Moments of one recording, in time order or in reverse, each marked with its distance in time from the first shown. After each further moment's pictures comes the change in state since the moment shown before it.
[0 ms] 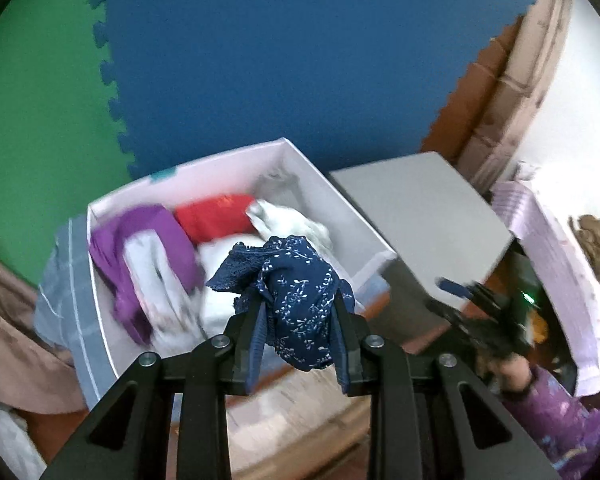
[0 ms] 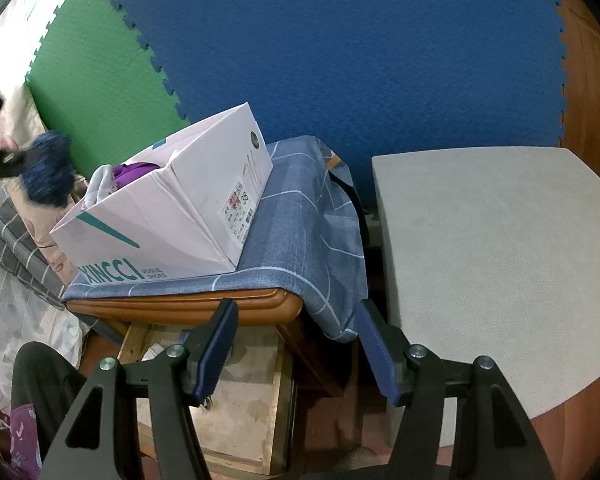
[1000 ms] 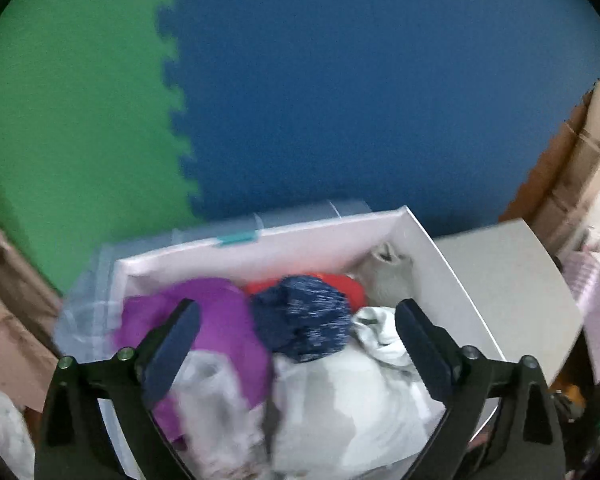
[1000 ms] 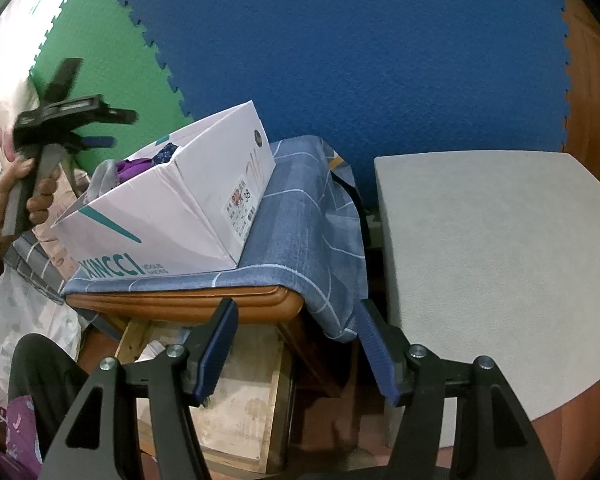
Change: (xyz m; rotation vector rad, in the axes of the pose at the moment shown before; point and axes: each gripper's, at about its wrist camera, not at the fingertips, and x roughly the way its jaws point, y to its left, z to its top) left arm 0.057 0.055 0.048 -0.150 -0.176 0.231; right arm 0.000 0.003 -0.003 -0.028 0.000 -0.002
